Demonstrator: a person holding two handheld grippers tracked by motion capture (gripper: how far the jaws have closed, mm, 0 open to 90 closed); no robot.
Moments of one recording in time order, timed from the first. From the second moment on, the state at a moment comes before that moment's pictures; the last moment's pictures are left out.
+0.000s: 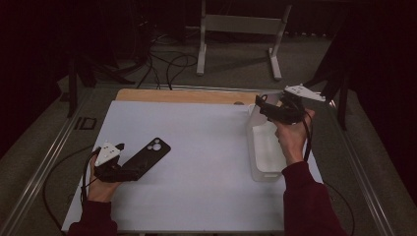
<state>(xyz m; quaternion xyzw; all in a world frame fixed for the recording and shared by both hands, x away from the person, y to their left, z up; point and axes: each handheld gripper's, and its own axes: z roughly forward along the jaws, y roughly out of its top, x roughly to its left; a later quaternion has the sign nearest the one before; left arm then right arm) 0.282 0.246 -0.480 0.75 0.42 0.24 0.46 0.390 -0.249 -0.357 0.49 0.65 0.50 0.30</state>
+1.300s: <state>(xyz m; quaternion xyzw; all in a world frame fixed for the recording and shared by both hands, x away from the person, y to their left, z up) 0.281 0.247 -0.480 0.75 0.42 0.24 0.46 0.420 -0.261 -0.366 0.53 0.63 0.47 0.32</state>
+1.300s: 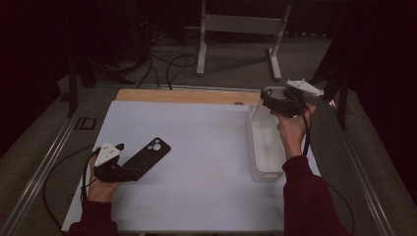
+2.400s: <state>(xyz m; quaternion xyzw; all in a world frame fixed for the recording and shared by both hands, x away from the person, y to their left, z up) 0.281 0.248 -0.480 0.74 0.42 0.23 0.47 0.447 -0.255 -0.382 0.55 0.64 0.43 0.33</state>
